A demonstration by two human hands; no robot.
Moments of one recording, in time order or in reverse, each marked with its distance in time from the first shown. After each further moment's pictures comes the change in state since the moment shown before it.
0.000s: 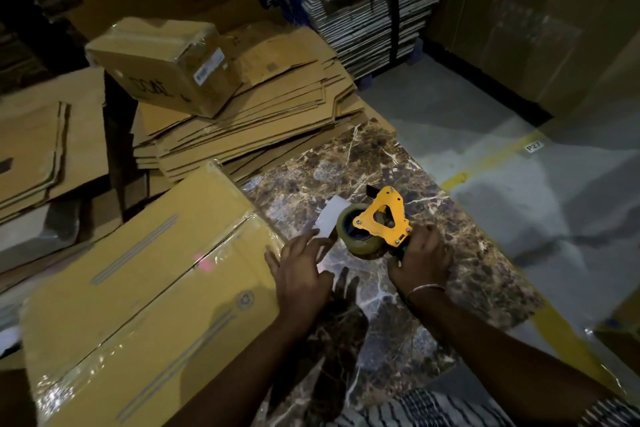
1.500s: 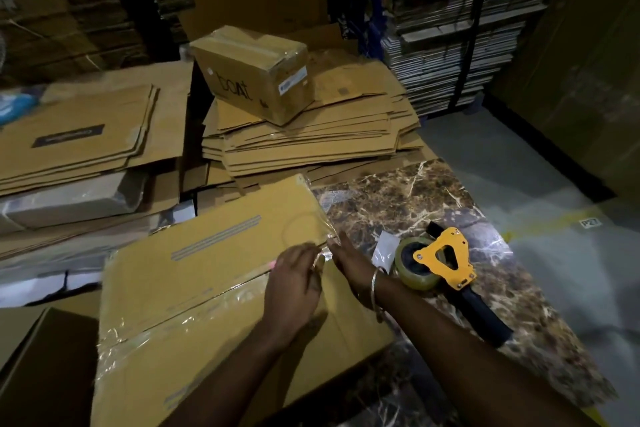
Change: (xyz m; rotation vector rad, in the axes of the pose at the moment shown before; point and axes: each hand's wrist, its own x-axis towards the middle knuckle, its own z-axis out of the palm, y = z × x) left_hand -0.005 -0.113 -0.056 -0.089 0.257 0.084; right_hand -0.018 -0.229 0.003 0.975 -0.944 -0.023
